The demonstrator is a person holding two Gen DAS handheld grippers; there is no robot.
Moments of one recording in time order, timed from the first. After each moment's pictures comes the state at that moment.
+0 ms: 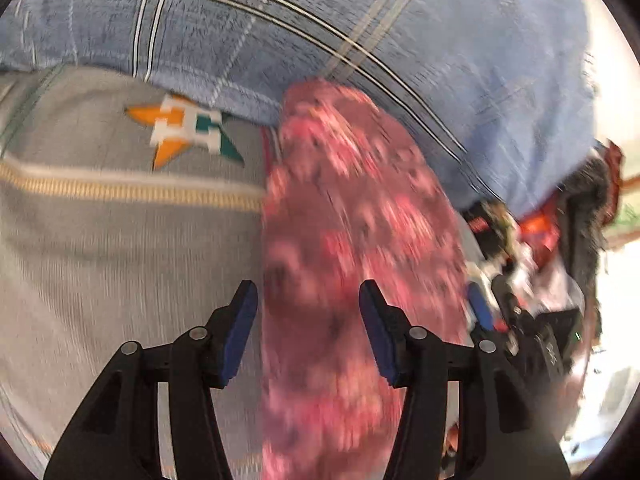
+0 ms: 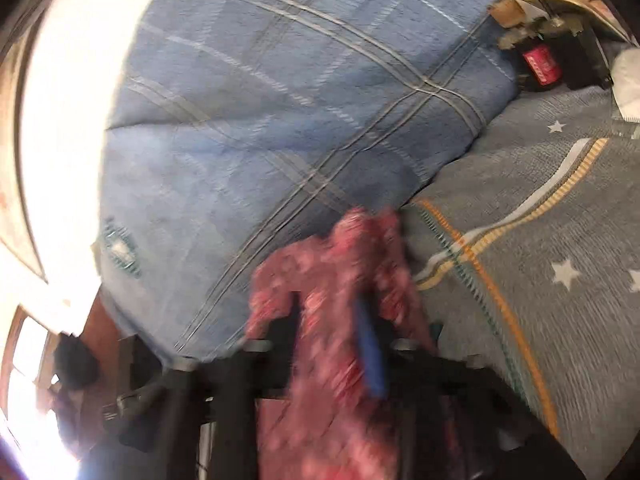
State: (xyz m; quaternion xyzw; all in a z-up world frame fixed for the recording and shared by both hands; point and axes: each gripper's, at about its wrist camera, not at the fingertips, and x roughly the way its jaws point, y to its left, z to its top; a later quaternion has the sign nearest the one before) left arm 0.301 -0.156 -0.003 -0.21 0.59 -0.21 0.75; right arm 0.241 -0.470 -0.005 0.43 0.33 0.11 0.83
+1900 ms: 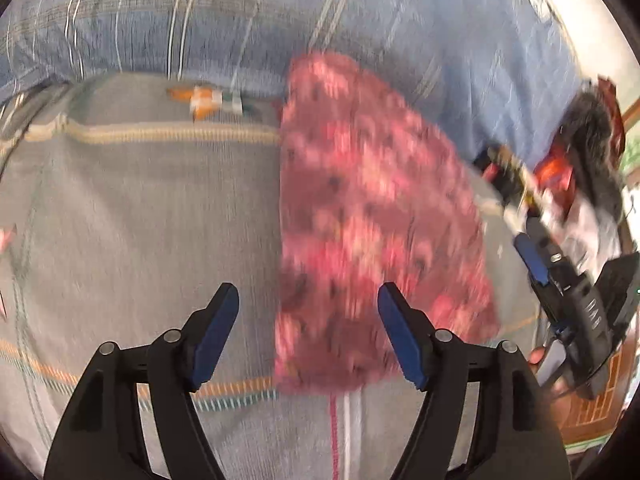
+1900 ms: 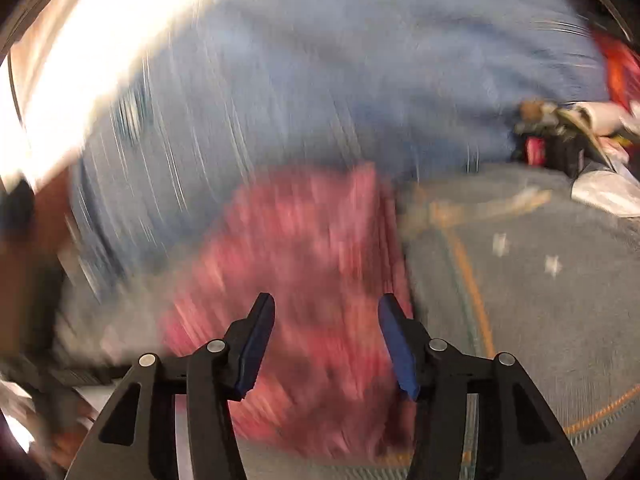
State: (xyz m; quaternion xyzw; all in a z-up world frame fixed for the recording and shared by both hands) left arm 0.231 -0.153 0.019 -0.12 0.54 -0.18 0.82; right arm 0.168 -0.430 0.033 0.26 0.26 0.06 0.93
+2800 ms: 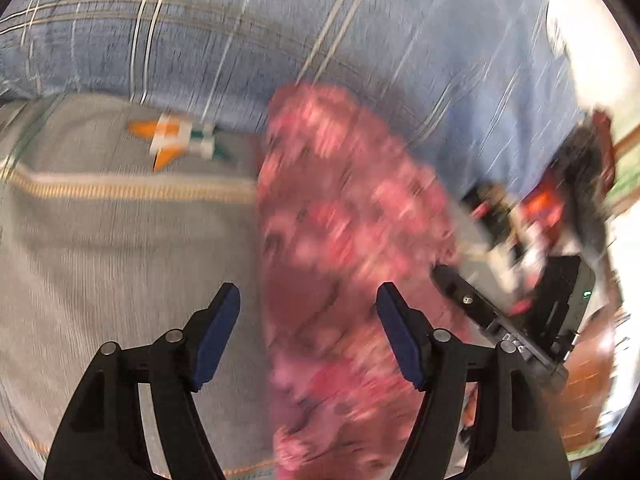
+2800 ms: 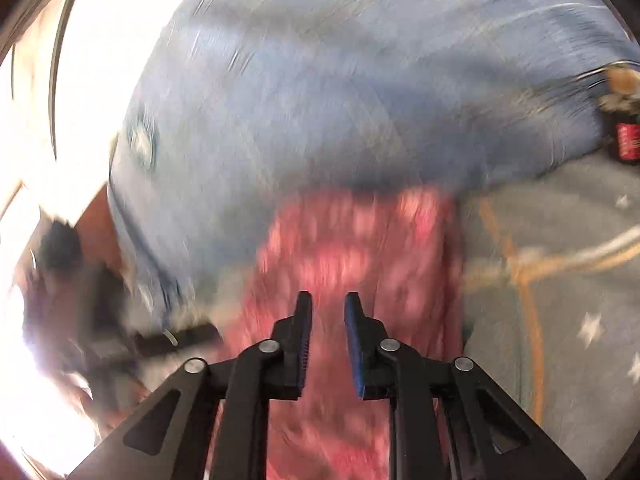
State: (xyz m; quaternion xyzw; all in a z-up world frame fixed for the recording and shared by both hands) left arm 0.269 -0.171 0.001 -0.13 0.55 -0.19 0.80; right arm 0.272 -0.398 -0.014 0.17 0.42 0.16 0.88
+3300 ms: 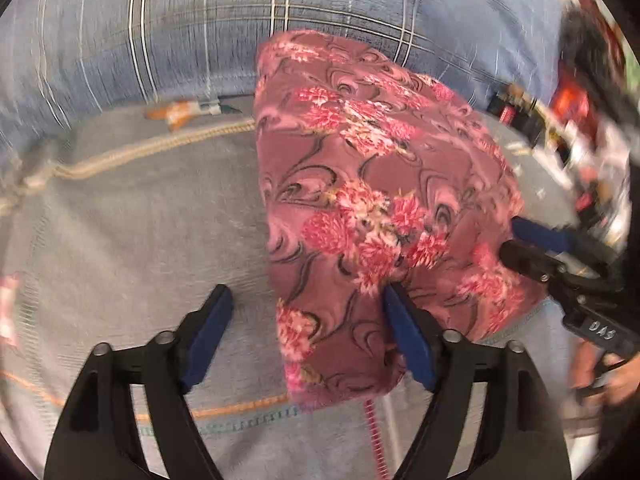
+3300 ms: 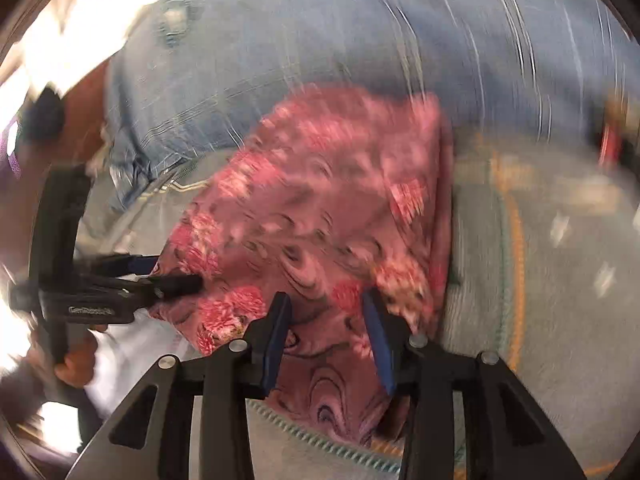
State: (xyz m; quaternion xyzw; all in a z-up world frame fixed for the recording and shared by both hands) left arm 0.204 -0.193 -0.005 0.04 0.51 -0.16 0.84; right arm 0.201 -0.370 -0.006 0.02 0.44 0.16 0.89
